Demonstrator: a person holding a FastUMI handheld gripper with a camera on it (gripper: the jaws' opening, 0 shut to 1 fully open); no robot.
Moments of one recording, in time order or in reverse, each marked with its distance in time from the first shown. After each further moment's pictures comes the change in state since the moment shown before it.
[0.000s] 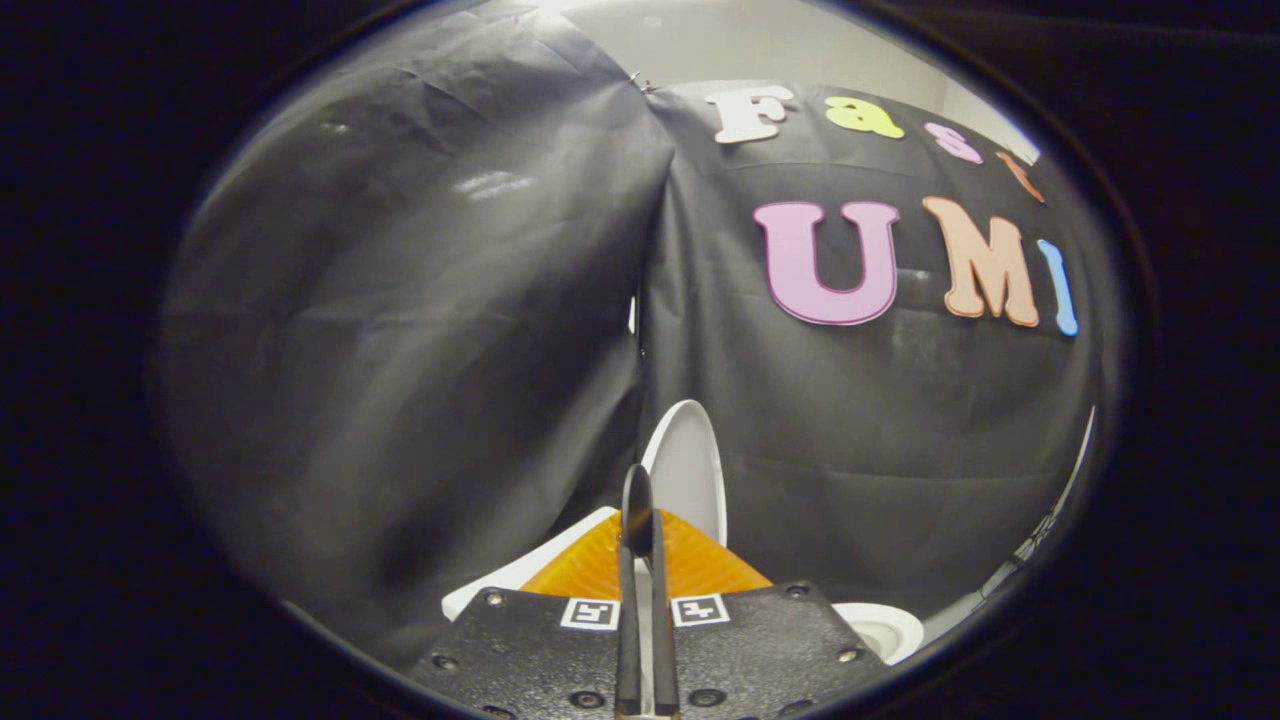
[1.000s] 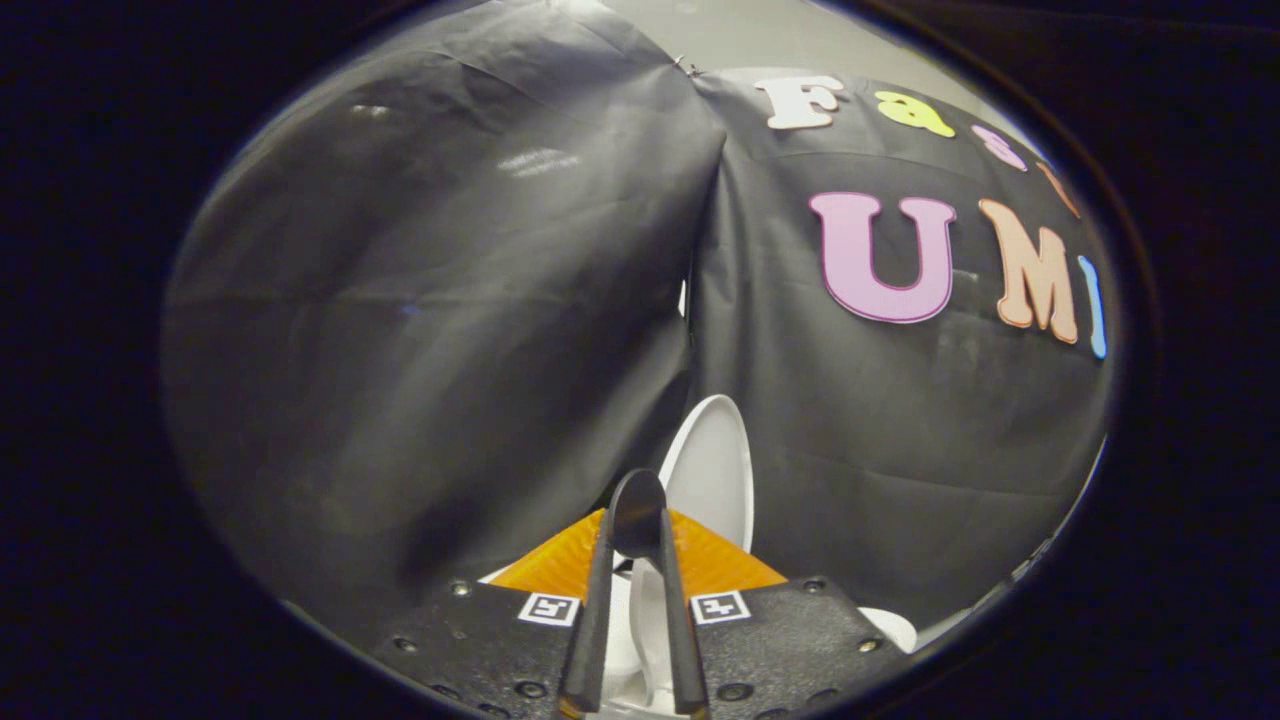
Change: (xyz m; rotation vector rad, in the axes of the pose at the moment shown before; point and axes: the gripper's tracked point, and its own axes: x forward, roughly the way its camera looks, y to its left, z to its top) arm -0.003 0.014 0.015 -0.028 0.018 0.116
